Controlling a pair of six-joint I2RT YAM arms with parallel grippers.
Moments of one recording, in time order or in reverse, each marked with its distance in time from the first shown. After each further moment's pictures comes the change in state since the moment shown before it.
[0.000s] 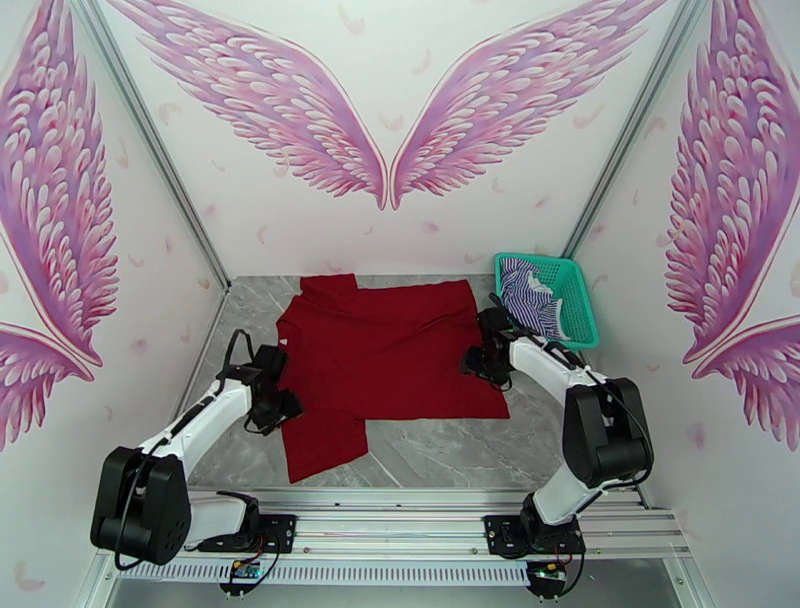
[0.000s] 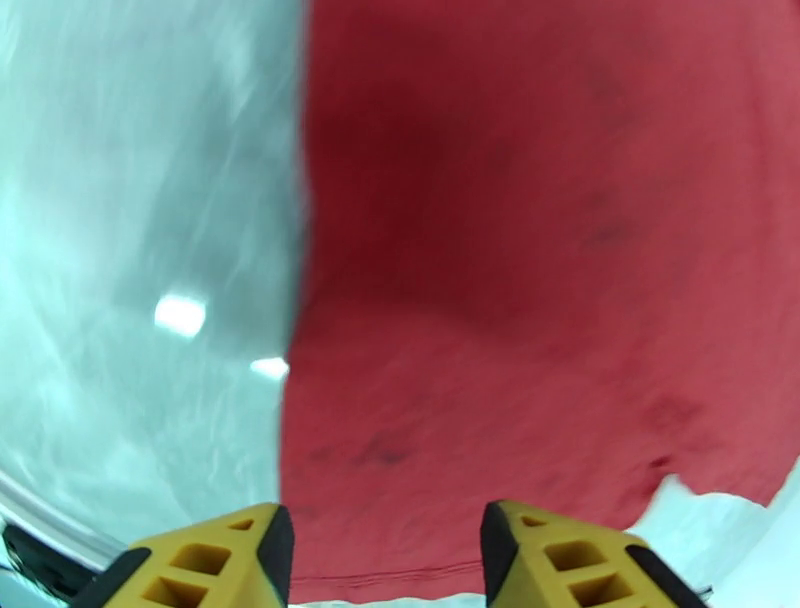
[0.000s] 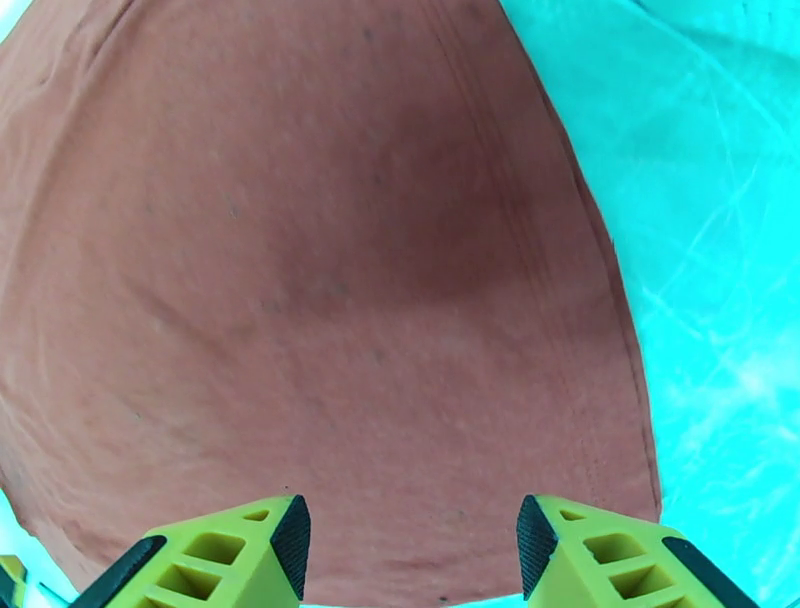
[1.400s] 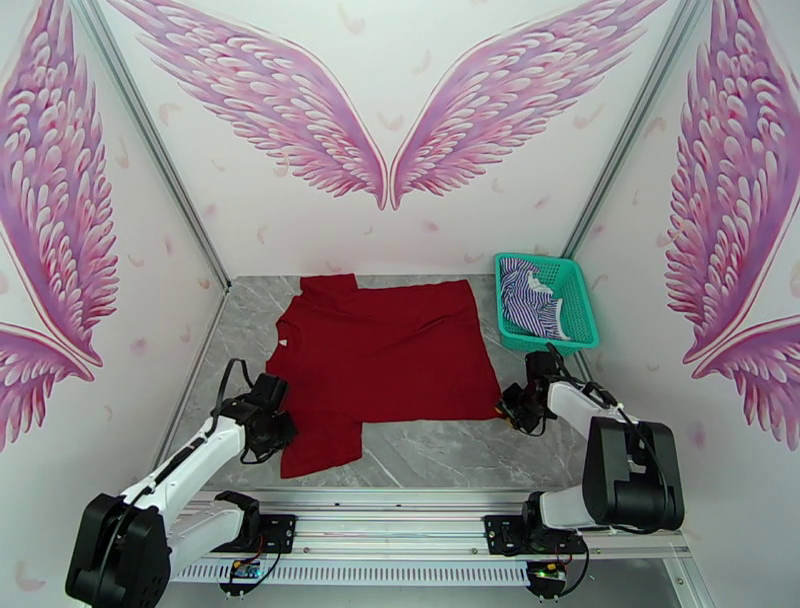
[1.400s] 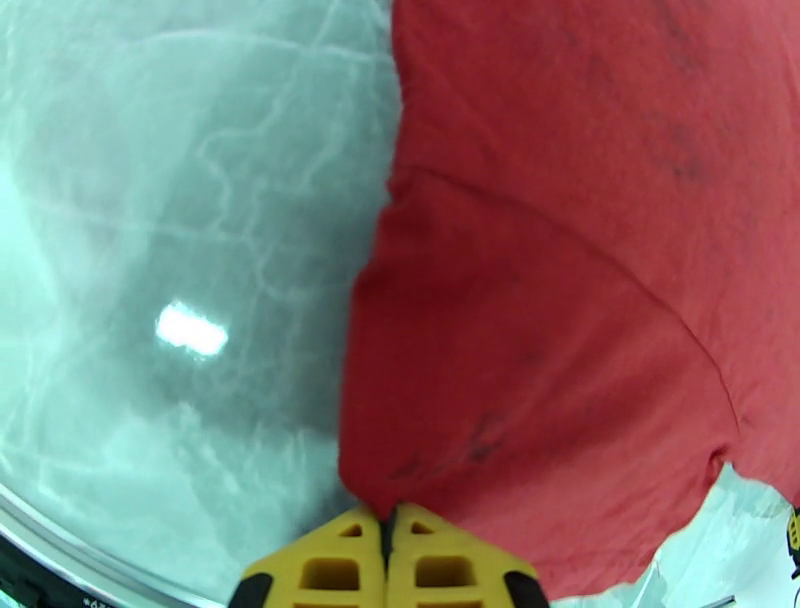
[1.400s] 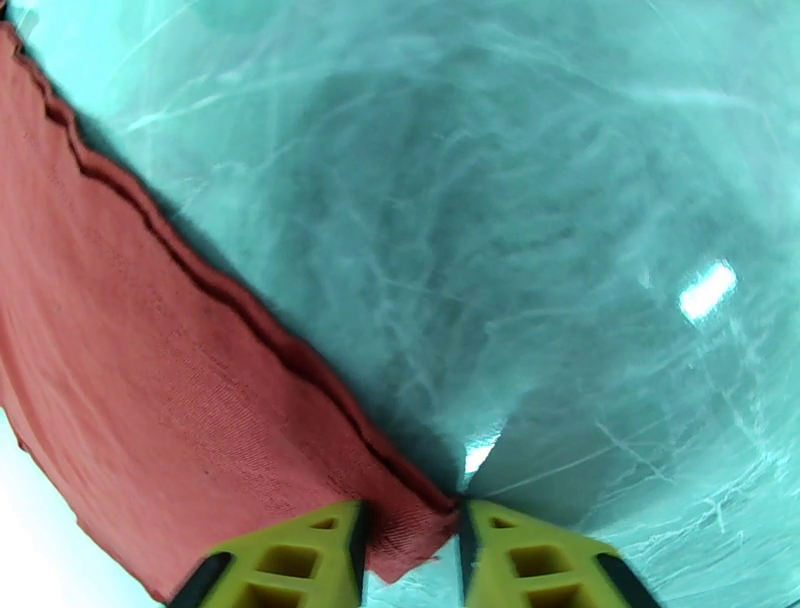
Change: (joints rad) left arm -0.055 -0.219 -0.172 0.055 -0.035 -0.023; right arm -0.308 -0.193 -0.408 0.120 -0.192 0.281
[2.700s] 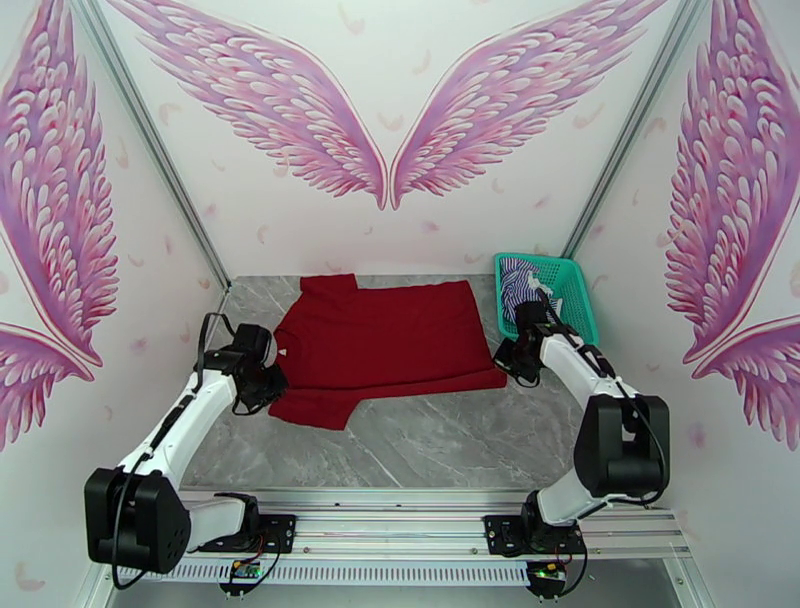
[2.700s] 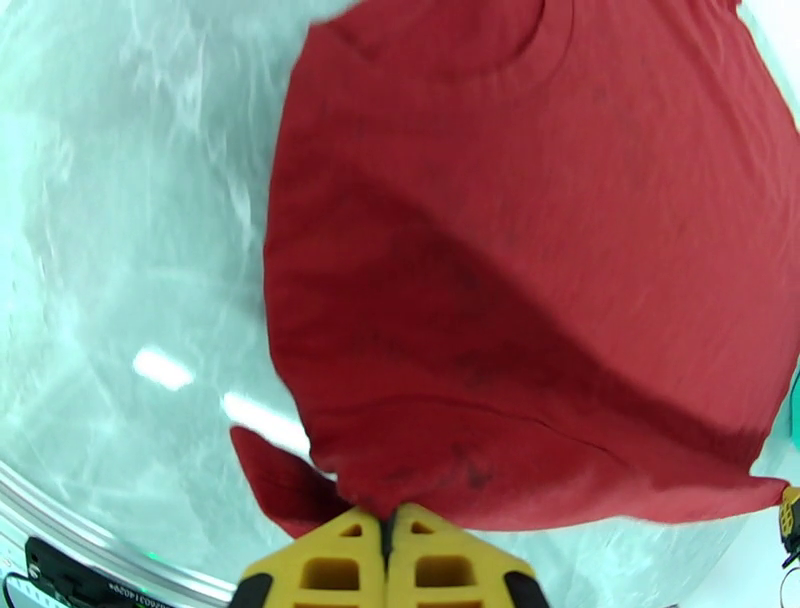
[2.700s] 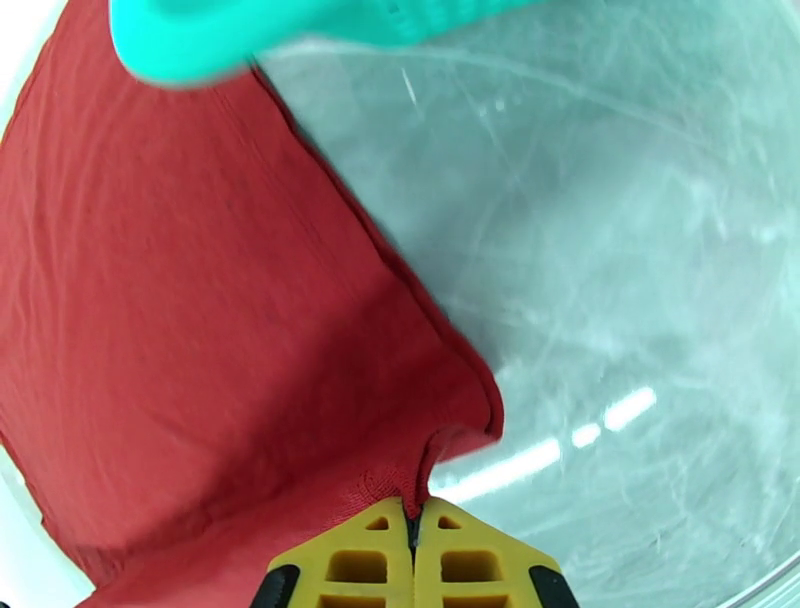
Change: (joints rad) left arm 0.172 0.228 0.436 -0.107 0.047 0.129; right arm 0.102 0.172 0.488 -0.224 0.182 -0.196
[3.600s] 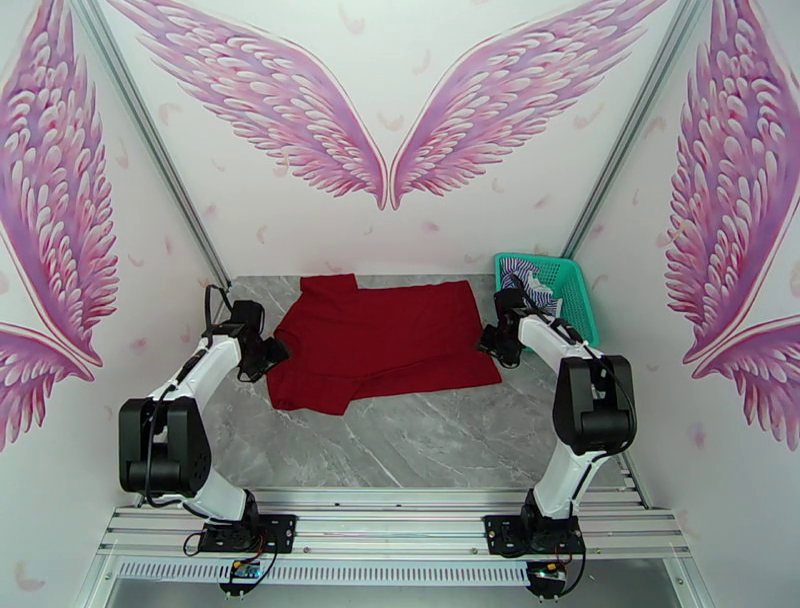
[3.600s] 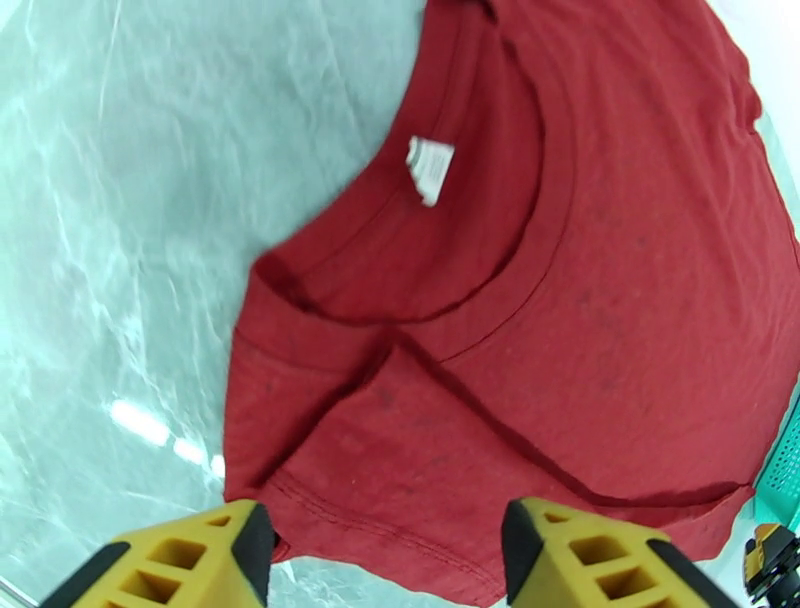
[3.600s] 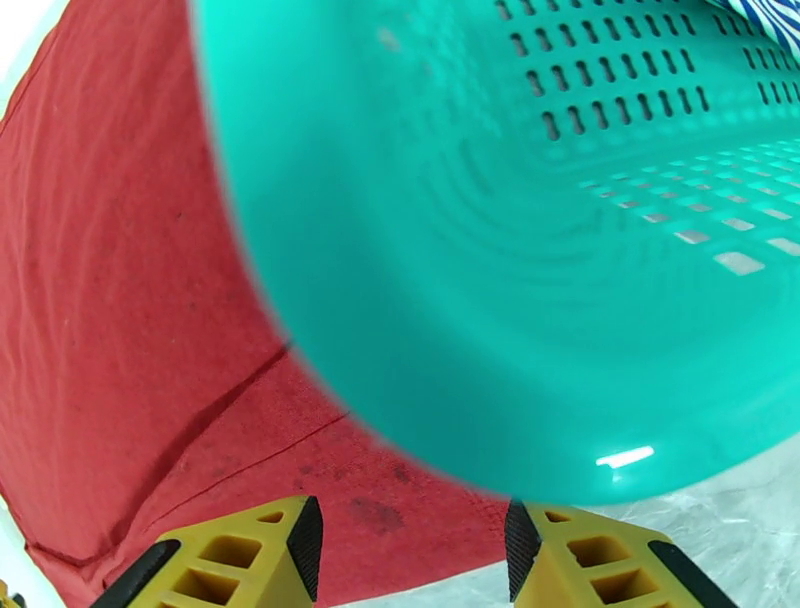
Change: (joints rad) left arm 0.096 0.270 0.152 0.172 0.018 0.079; right arm 0.079 0.224 0.172 0.065 0.039 -0.047
